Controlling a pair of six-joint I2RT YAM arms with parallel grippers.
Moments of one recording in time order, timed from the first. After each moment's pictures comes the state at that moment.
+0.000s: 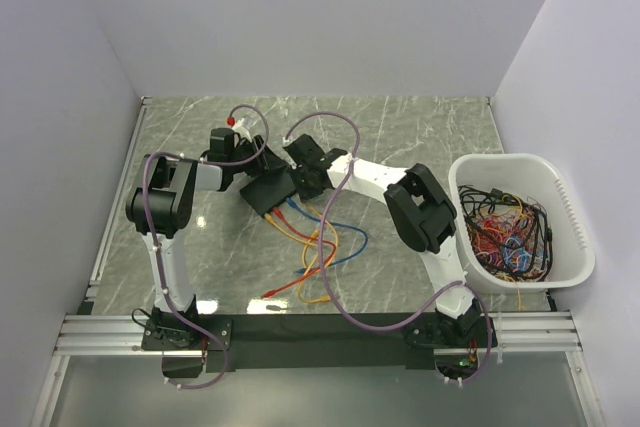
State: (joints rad) left arm -0.16 2.06 1.06 0.47 0.58 -0.58; right arm 0.76 2.17 1.62 -0.48 0.03 0.25
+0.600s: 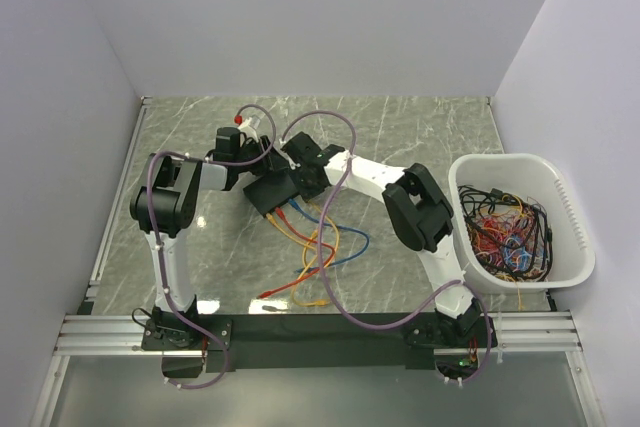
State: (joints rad) left arm -0.20 2.08 1.08 0.47 0.59 -0.54; right arm 0.76 2.19 1.69 -0.58 0.06 0.18
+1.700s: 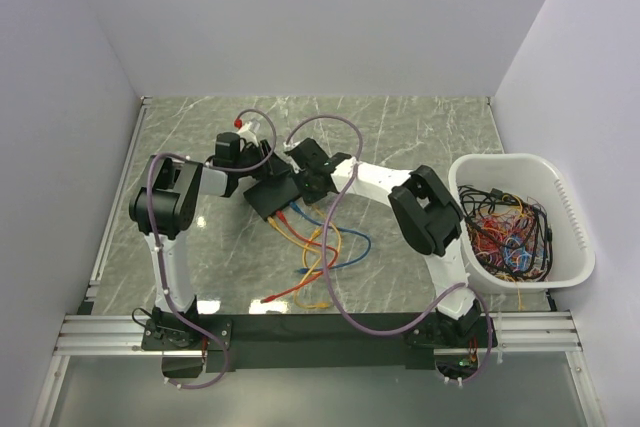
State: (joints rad) left arm -0.20 2.06 1.02 0.55 0.58 -0.54; right arm 0.76 2.12 1.54 -0.44 0.04 0.18
